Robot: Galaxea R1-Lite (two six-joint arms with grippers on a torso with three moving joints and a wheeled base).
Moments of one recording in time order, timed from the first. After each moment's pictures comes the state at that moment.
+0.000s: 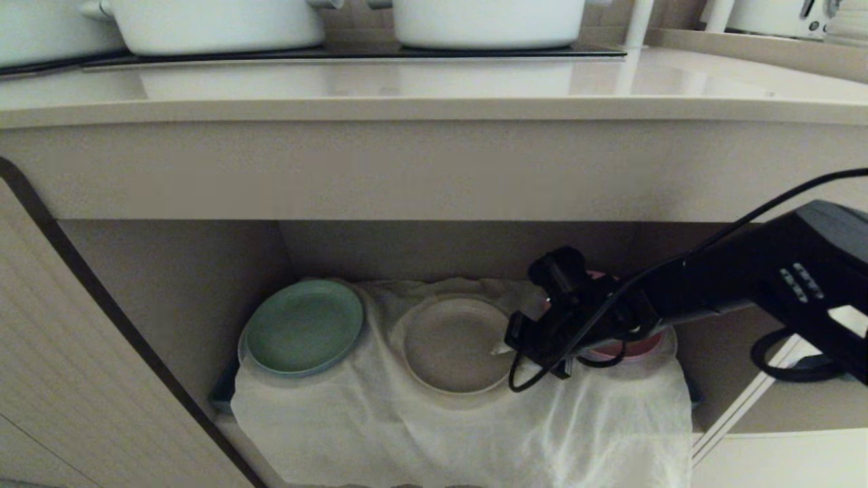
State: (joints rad) left arm 0.00 0.00 0.00 -0.01 0.01 -0.07; right arm 0.49 2.21 -1.30 0.05 0.21 0.85
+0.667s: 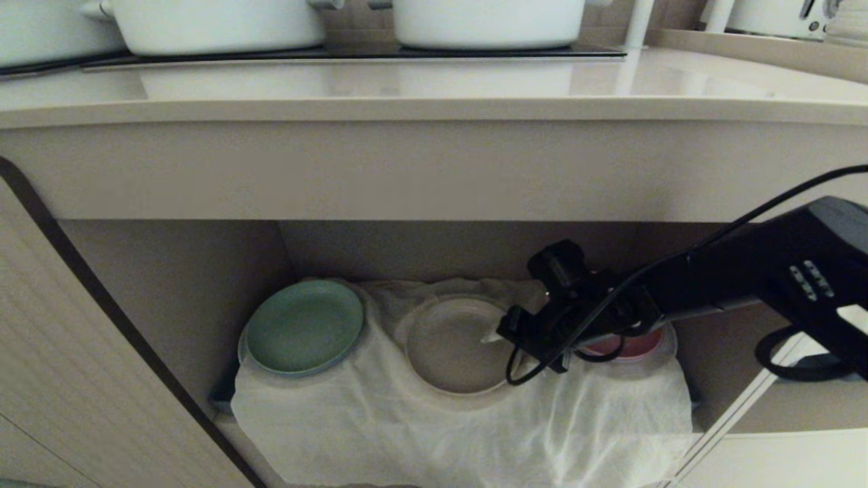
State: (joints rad) left arm 0.00 0.00 0.00 -0.01 0.01 -0.07; right arm 0.49 2.20 -1.32 0.05 0.20 0.85
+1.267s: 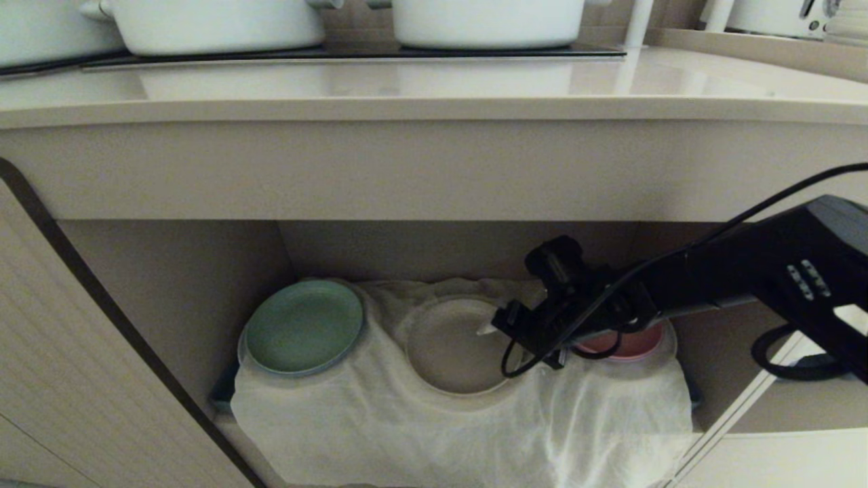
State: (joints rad) left arm 0.00 0.00 0.00 -0.01 0.01 -0.07; right arm 0.50 2.20 -1.35 0.05 0.20 0.91
